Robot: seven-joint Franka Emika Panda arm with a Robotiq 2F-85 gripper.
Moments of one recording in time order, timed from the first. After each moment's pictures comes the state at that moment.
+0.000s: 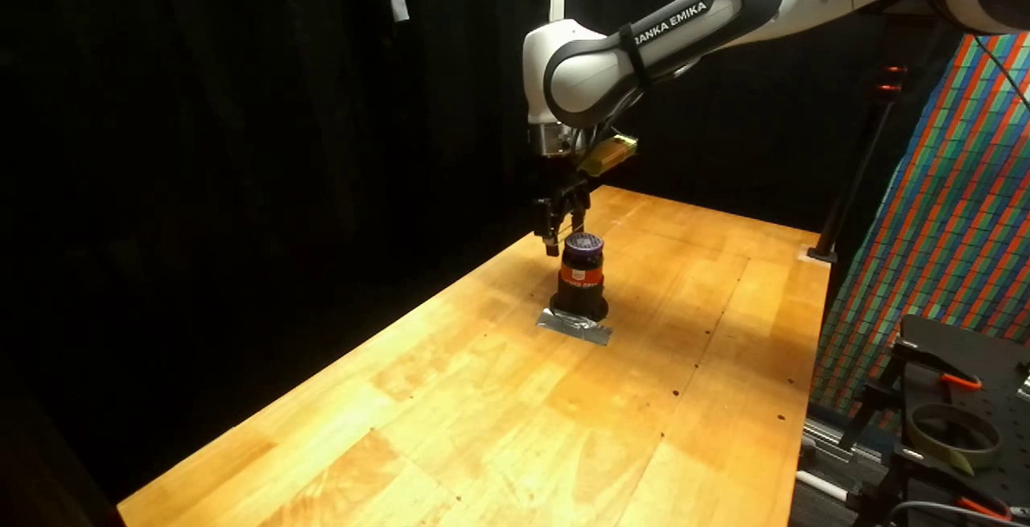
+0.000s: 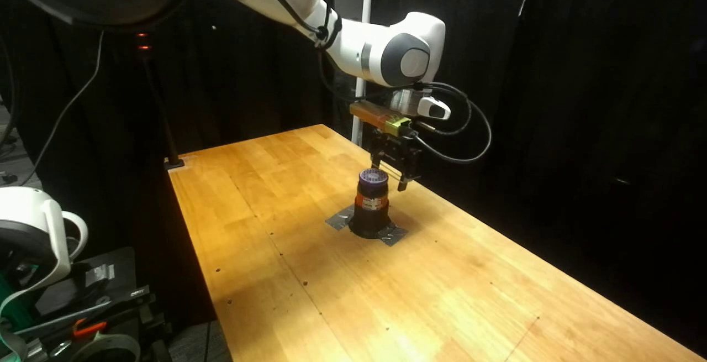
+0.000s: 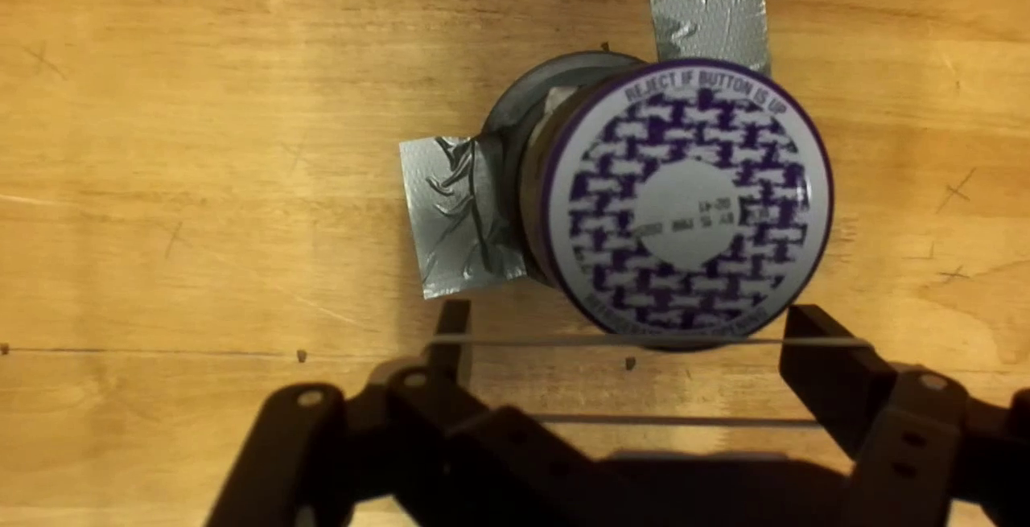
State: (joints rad) arm 0.11 0.83 0.05 -1.23 -0.04 1.93 0.06
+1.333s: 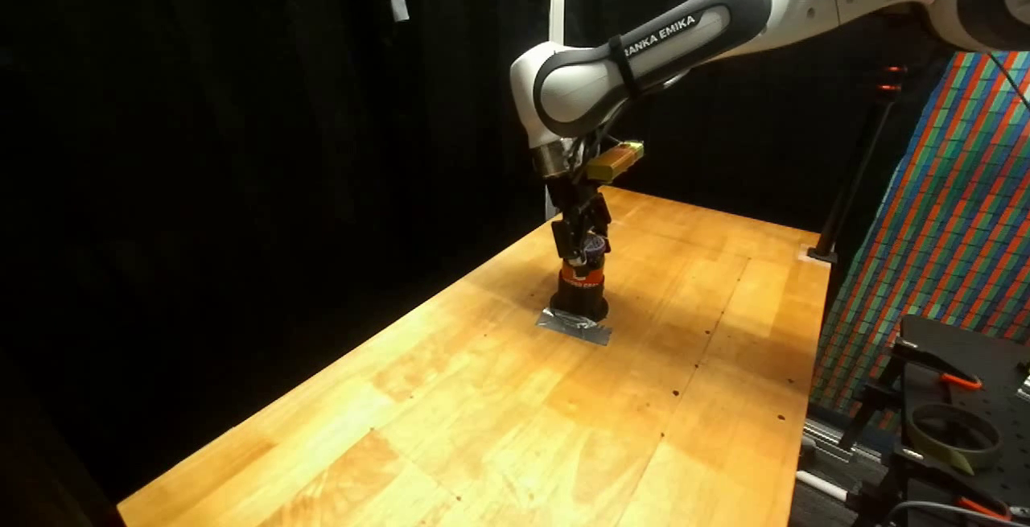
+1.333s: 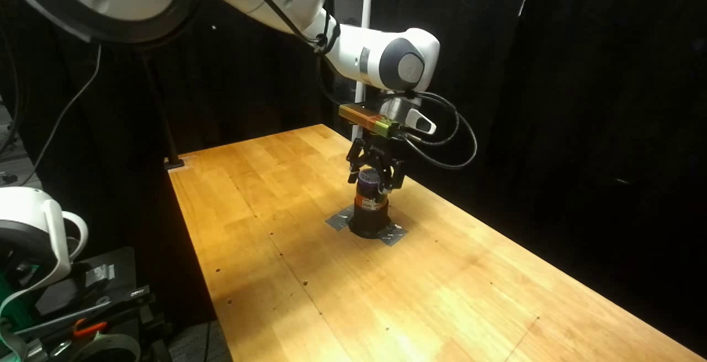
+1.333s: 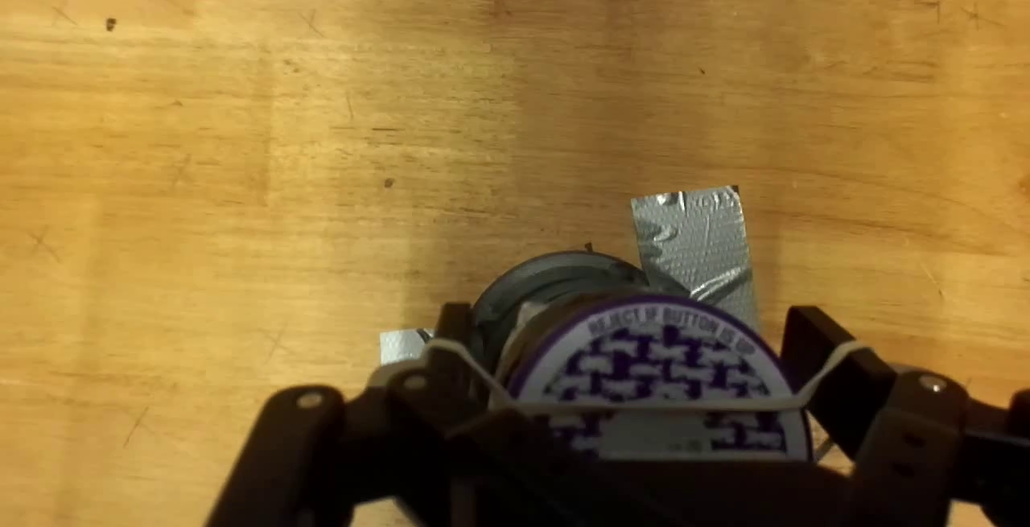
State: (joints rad) arm 0.13 0.87 0.05 -1.18 -0.04 1.68 0.04
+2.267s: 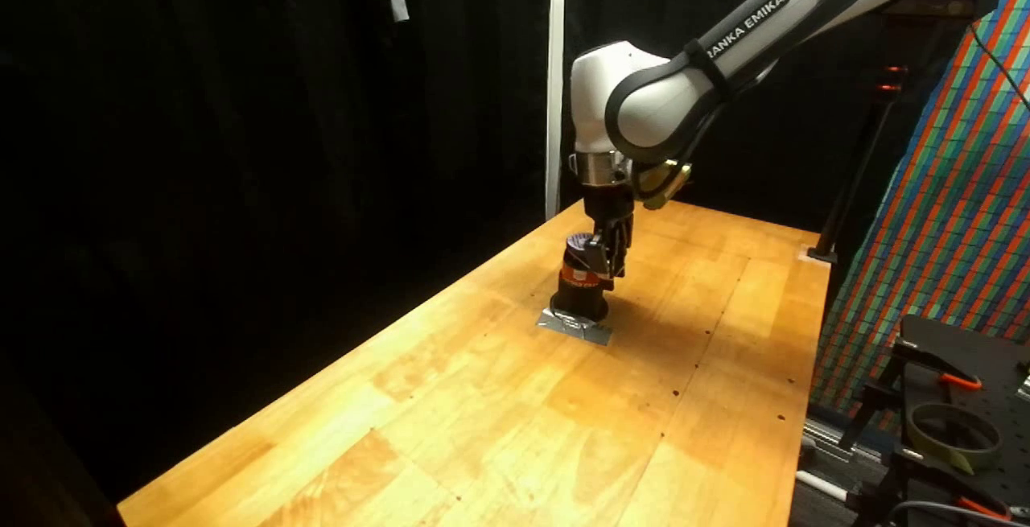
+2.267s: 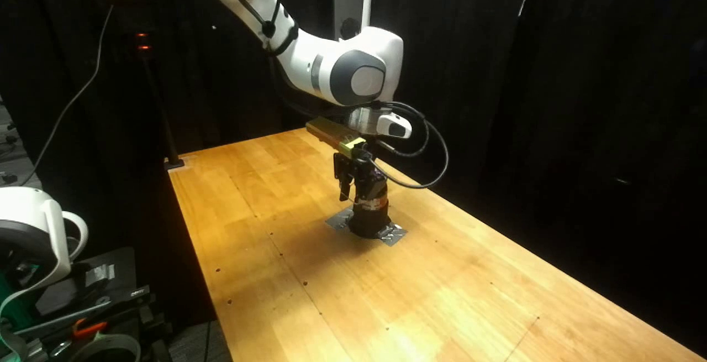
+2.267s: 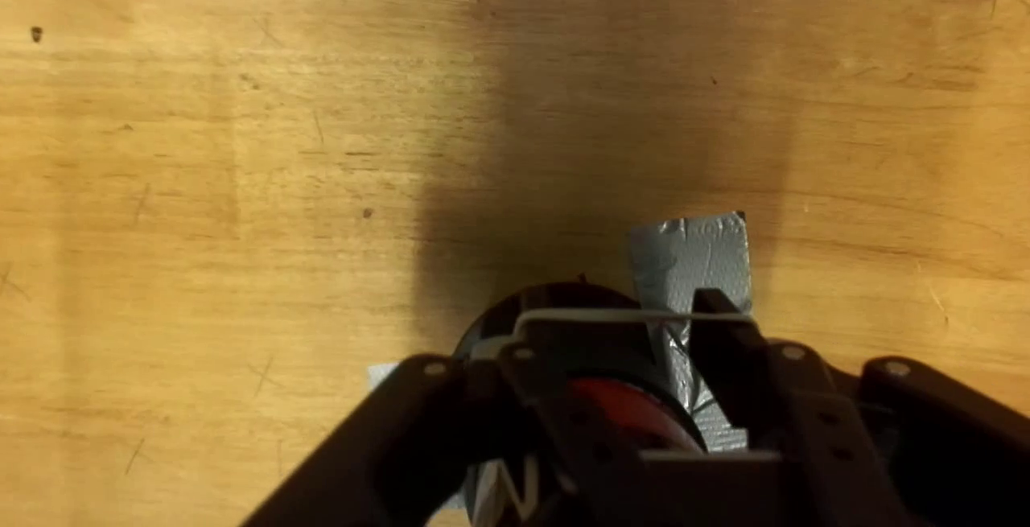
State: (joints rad) arm 0.13 0.57 0.05 -1.76 -0.04 2.18 0.07
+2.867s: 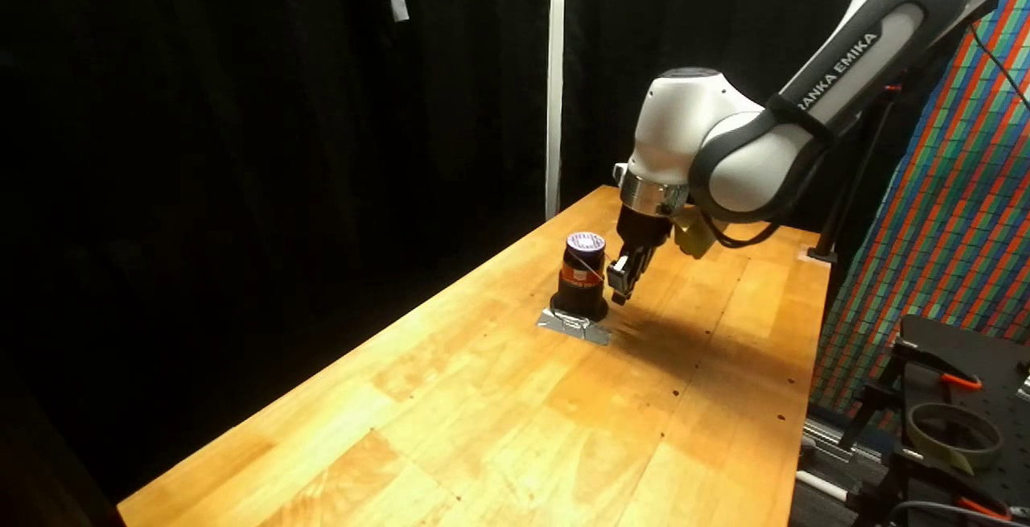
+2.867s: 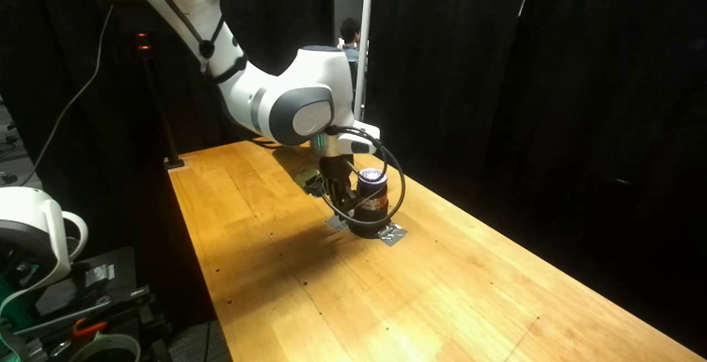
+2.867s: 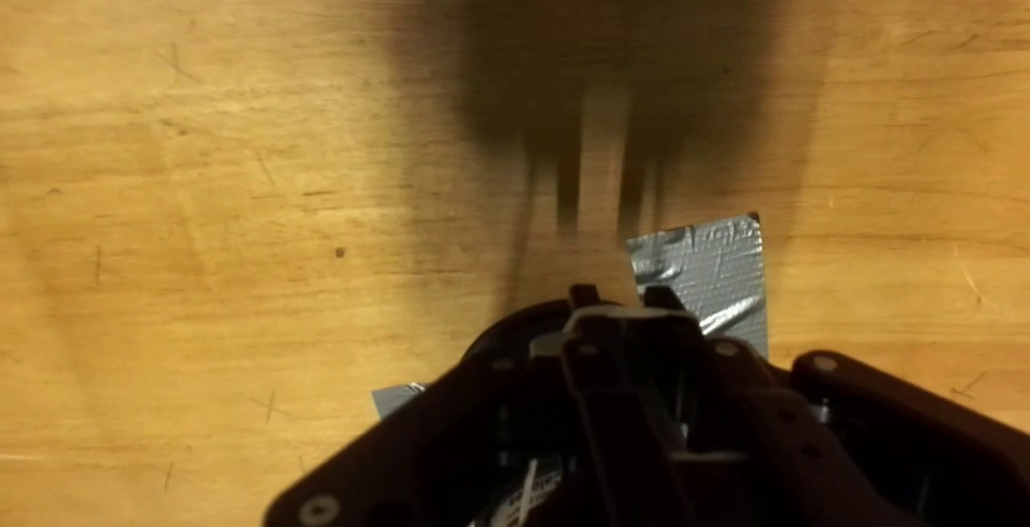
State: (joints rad) arm 0.18 0.42 0.01 -2.17 -0.09 2.75 0.23
